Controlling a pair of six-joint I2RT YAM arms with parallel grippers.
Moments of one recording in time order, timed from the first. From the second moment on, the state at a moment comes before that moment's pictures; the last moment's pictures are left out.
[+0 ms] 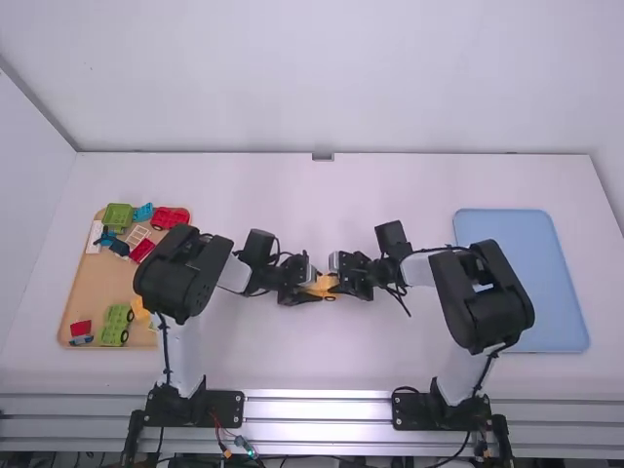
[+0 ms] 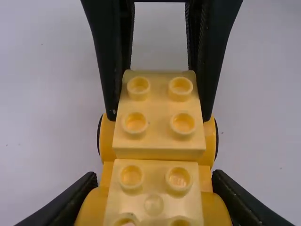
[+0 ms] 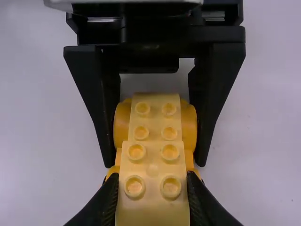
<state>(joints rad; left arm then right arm) -0.30 2.05 0.70 0.39 0.97 0.92 0.32 1.89 0.75 -0.03 -0.92 -1.09</state>
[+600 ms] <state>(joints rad) -0.30 2.06 0.70 0.41 0.96 0.91 0.28 1.87 0.75 -0.04 -1.00 -1.06</state>
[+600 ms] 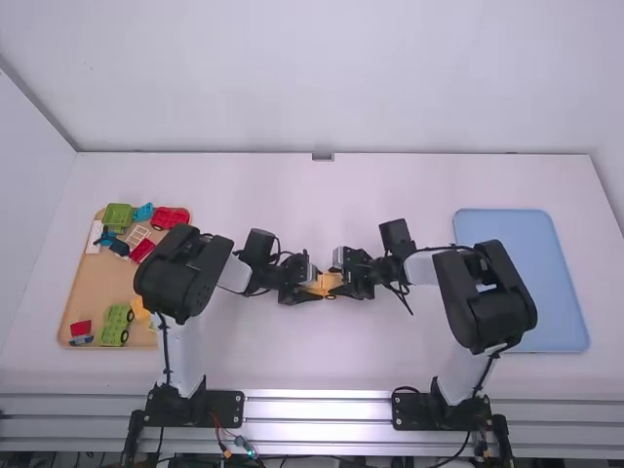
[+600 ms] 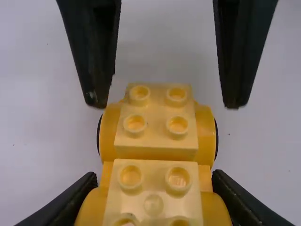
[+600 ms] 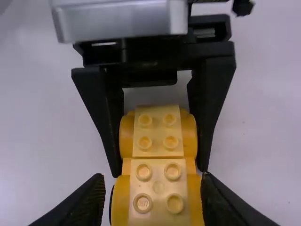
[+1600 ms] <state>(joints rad) -0.30 2.06 0.70 0.43 0.95 0.88 0.32 1.84 0.79 -0.12 -0.83 -1.00</state>
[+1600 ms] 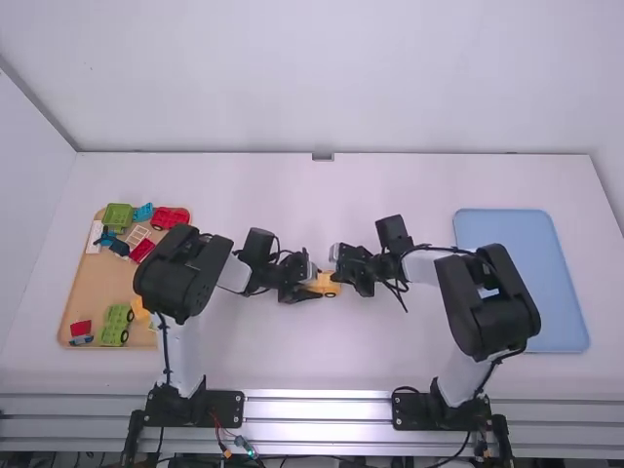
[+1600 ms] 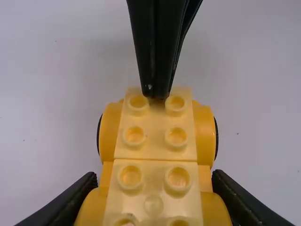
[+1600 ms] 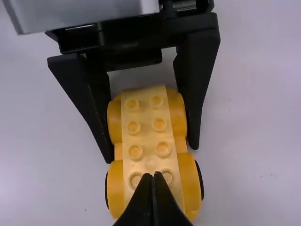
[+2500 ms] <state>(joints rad) -0.29 2.06 0.74 0.41 0.90 0.86 0.16 1.63 0.83 -0.23 -0.91 -0.95</state>
